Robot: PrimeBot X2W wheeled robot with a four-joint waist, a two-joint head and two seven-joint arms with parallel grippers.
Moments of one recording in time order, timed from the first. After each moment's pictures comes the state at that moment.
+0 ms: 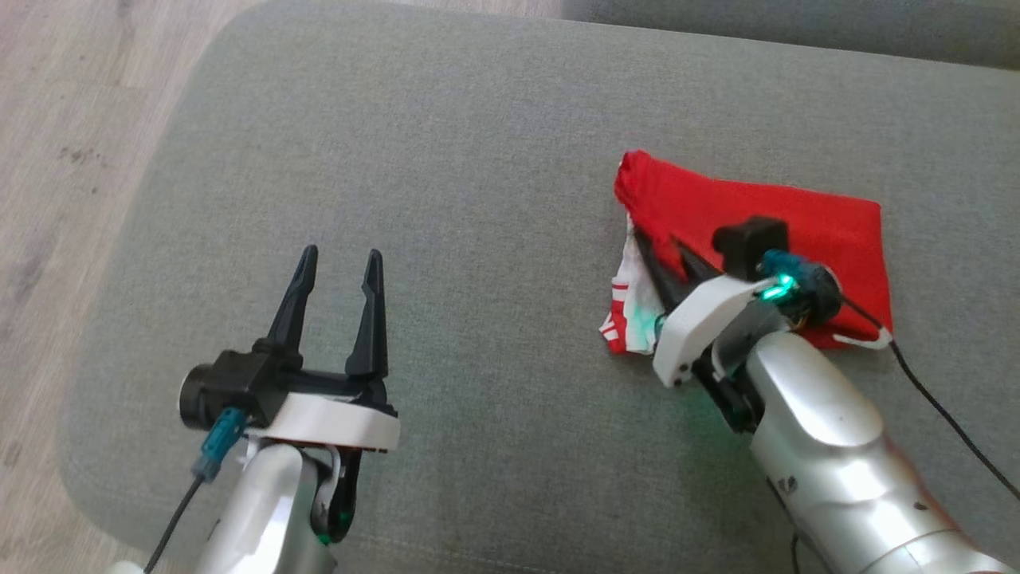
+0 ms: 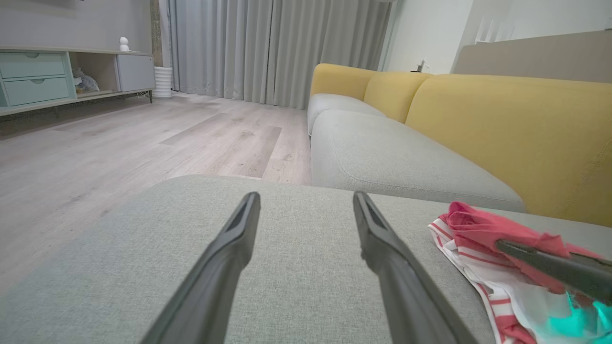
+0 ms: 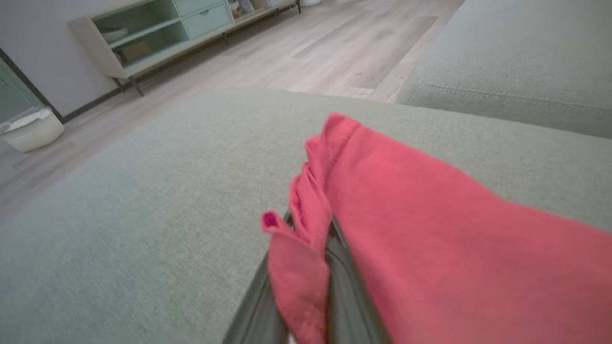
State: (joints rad) left arm -0.27 0.05 -0.23 0.32 -0.26 -0.07 -0.26; right arm -0.59 -0.07 0.44 0.78 0.31 0.13 -0.07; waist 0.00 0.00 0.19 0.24
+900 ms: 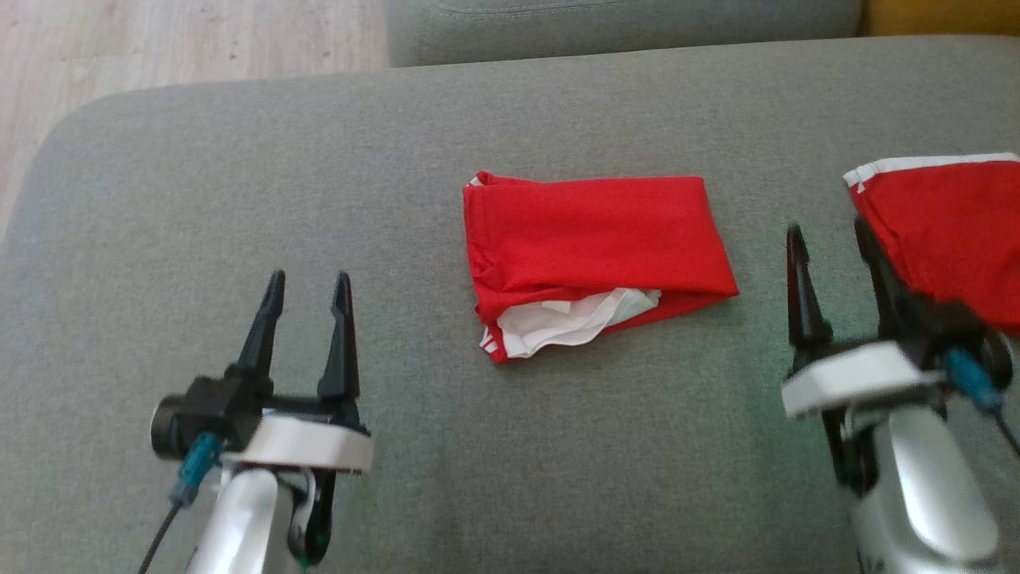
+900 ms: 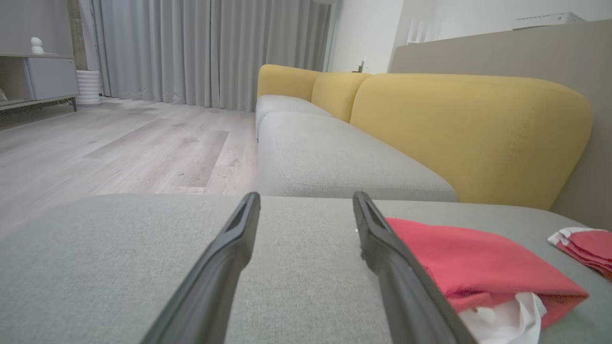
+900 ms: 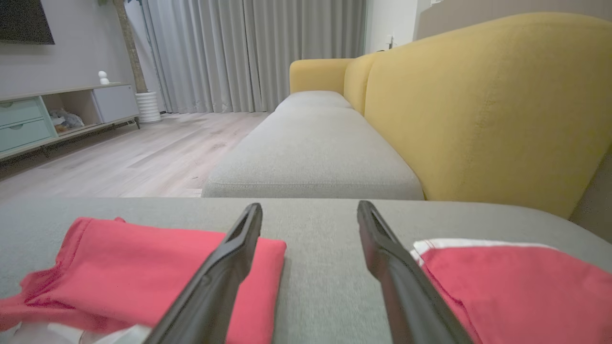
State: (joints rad) left arm -0.21 0.05 -0.15 0.32 -0.22 -0.08 -0.26; right arm -0.27 -0.07 -0.01 0.40 0.04 0.13 -0.25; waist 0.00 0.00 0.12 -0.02
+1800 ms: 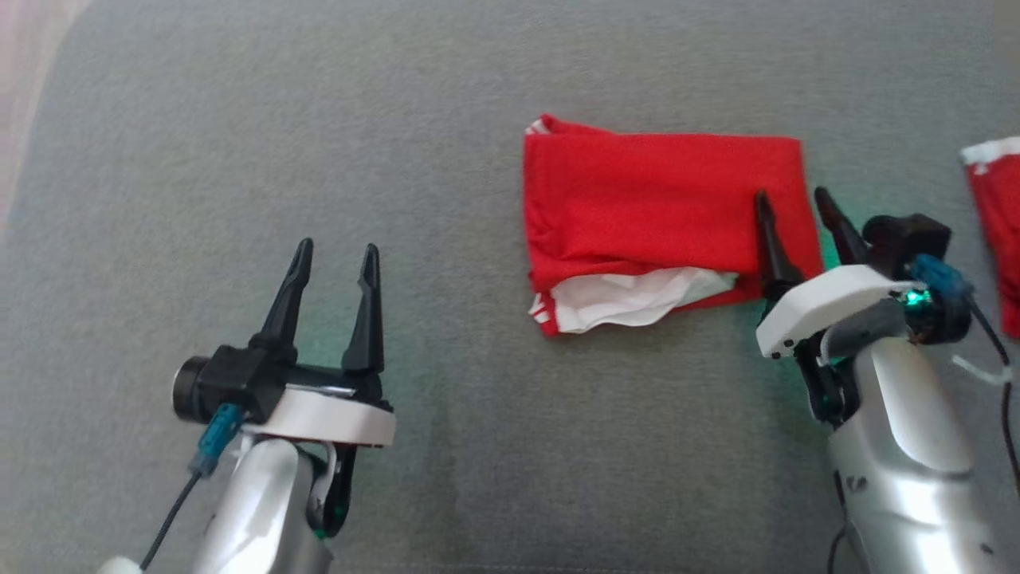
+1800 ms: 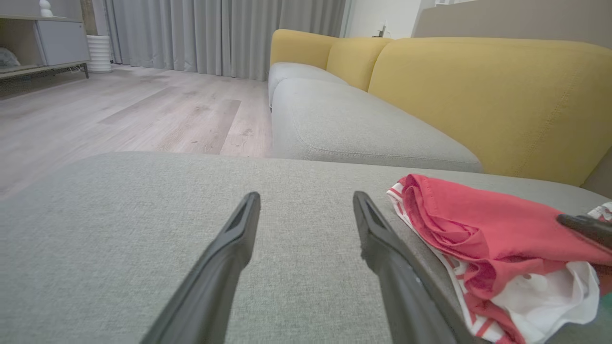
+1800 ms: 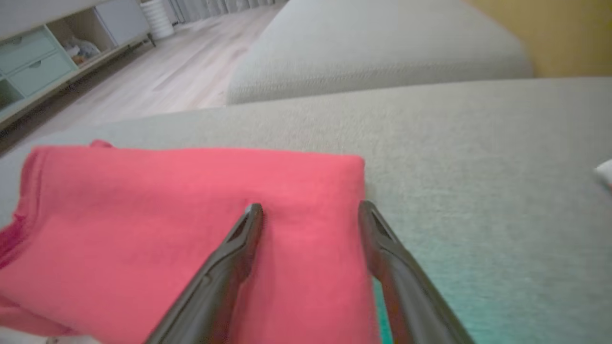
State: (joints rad) left arm -0.27 0.05 -0.21 0.32 -0.23 -0.08 -0.26; right arm -0.46 -0.05 0.00 0.58 0.13 0.13 -0.06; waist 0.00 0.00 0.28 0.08
